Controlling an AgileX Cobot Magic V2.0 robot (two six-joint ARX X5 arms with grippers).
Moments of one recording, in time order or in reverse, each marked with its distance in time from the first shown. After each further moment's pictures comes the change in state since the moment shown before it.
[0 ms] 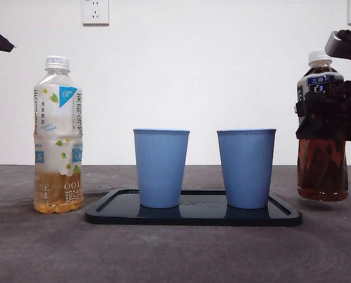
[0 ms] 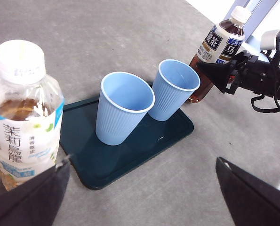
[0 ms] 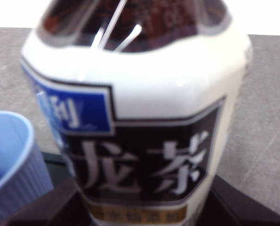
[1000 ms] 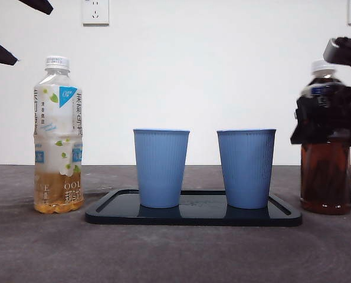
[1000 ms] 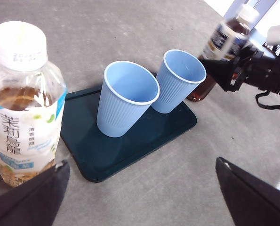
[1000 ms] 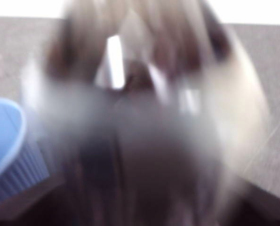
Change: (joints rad) left arm 0.000 0.049 0.000 0.000 0.000 -0.003; right arm 0.000 -0.001 0.006 -0.037 0.001 0.000
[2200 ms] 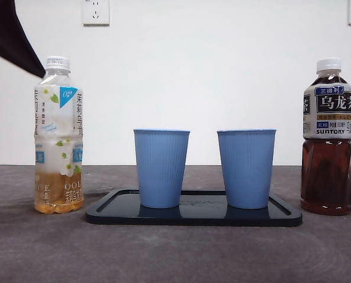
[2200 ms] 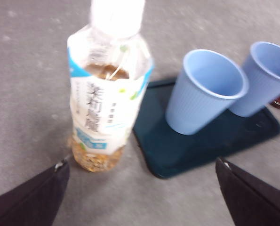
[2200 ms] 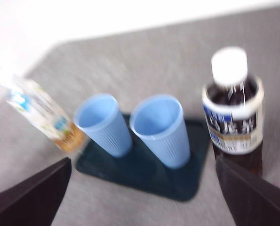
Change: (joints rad) left arm -0.090 0.000 -0.158 0.173 -0.381 -0.069; right arm 0.071 -0.914 0.332 -1.296 -0.233 0.239
